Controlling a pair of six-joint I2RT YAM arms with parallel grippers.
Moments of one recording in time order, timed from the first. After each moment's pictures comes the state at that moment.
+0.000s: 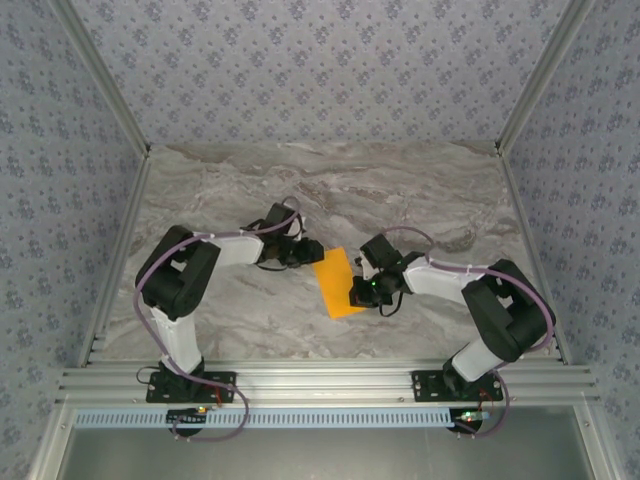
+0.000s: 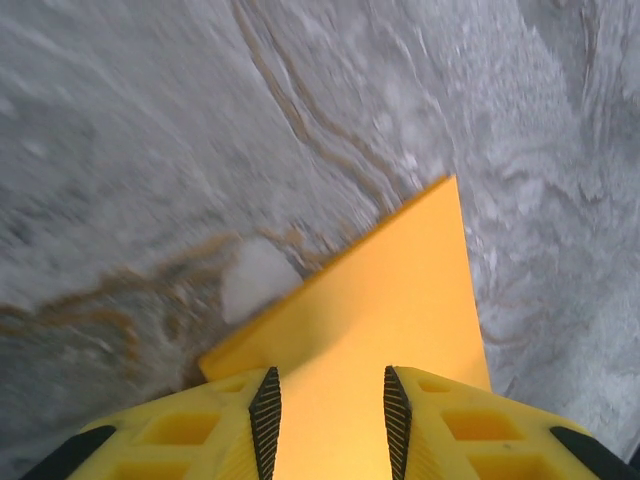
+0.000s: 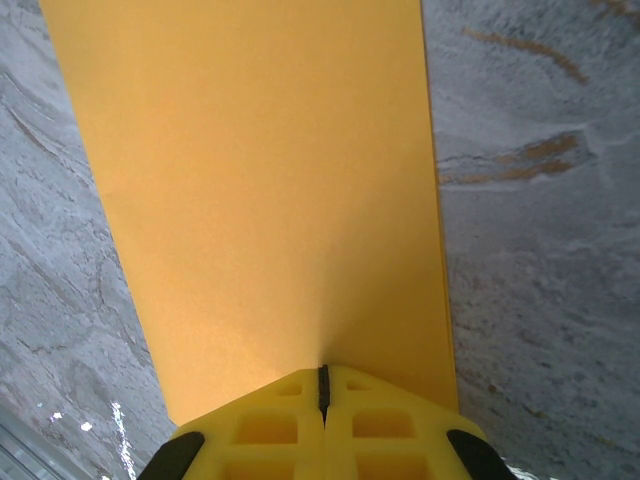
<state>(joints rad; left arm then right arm) -0.56 1.89 1.01 -0.07 0.45 -0.67 0.63 1.56 0.71 -0.38 -0.38 0.58</state>
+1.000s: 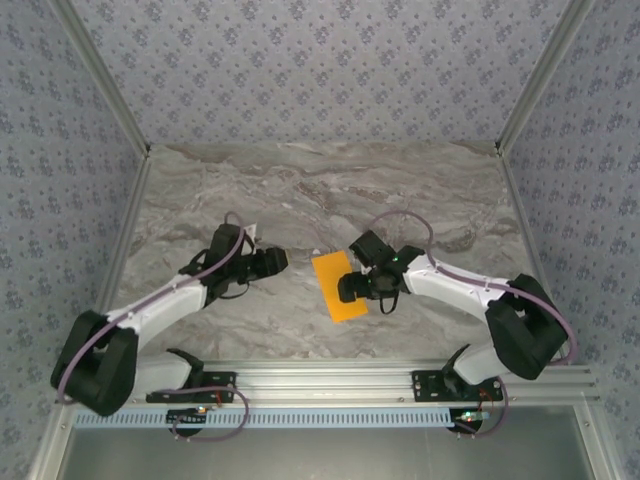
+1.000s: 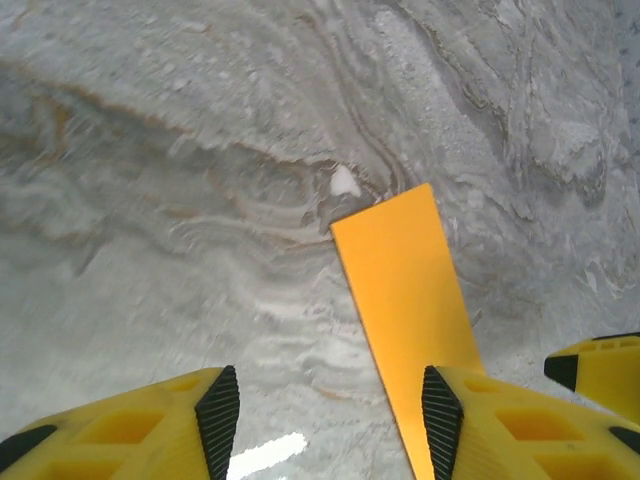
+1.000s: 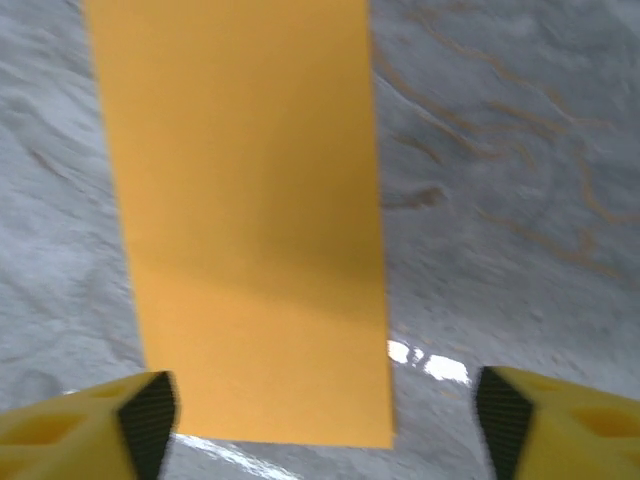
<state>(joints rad) -0.48 1.20 0.55 -0.07 0.30 -0.71 0.75 1.46 0.85 -0.63 -0.04 0.55</state>
